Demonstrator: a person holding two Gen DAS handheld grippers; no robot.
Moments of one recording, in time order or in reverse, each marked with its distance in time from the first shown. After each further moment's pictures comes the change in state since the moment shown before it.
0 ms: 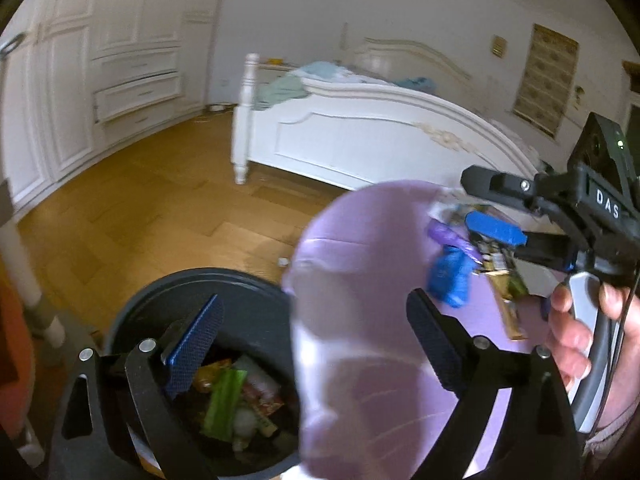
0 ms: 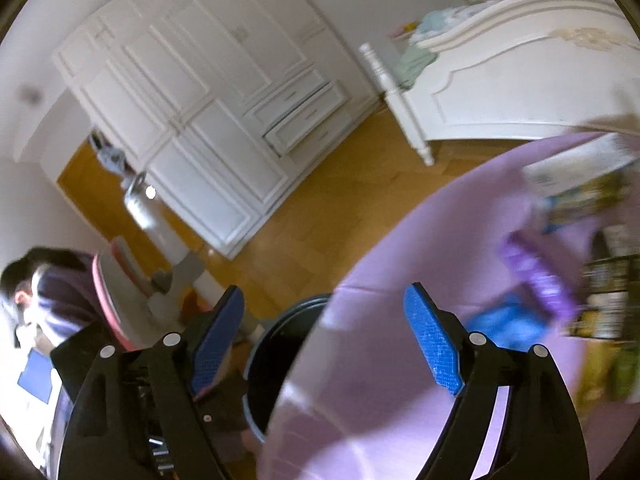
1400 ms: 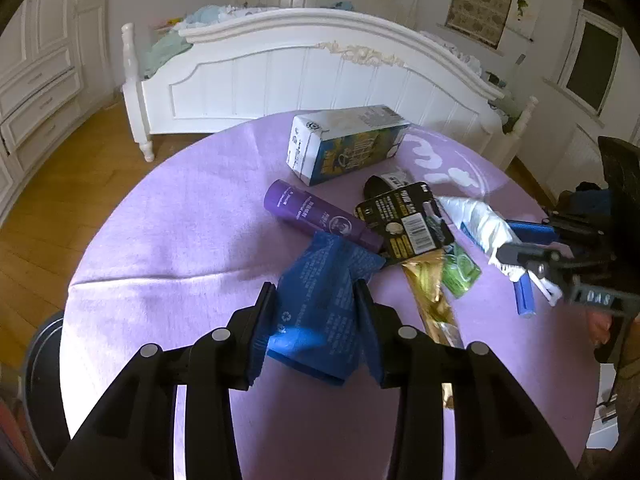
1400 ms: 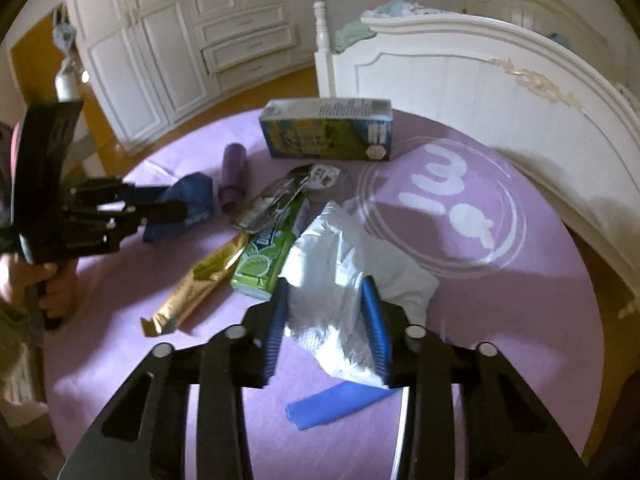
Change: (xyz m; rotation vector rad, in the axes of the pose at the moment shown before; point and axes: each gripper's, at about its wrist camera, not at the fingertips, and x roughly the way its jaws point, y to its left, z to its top) left arm 0.111 -0.128 0.015 0.216 0.230 -0.160; right arm -0.097 -0.140 -0.018 -0.325 0.220 -0.356
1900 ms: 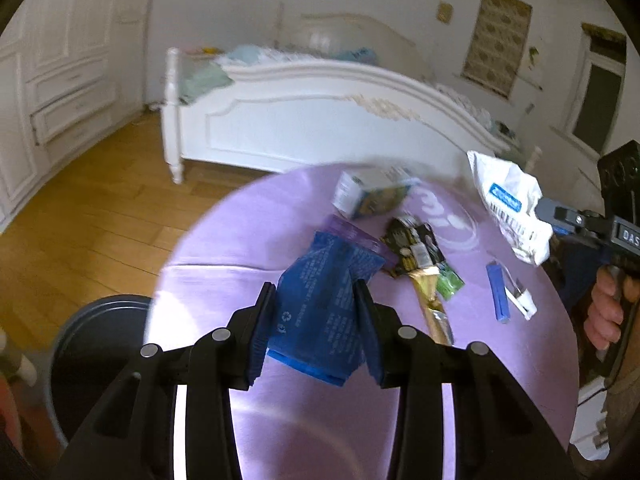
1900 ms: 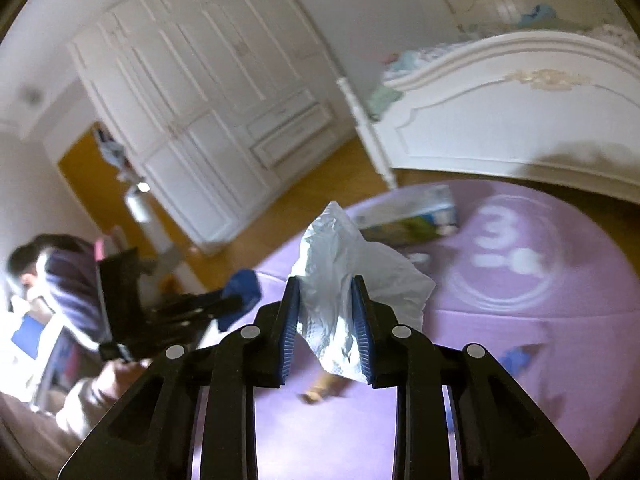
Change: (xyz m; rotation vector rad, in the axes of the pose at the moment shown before) left arm -0.090 0.039 -0.026 -0.104 -0.182 0.051; right arm -0.074 0.032 0.030 0.193 -0.247 0.356
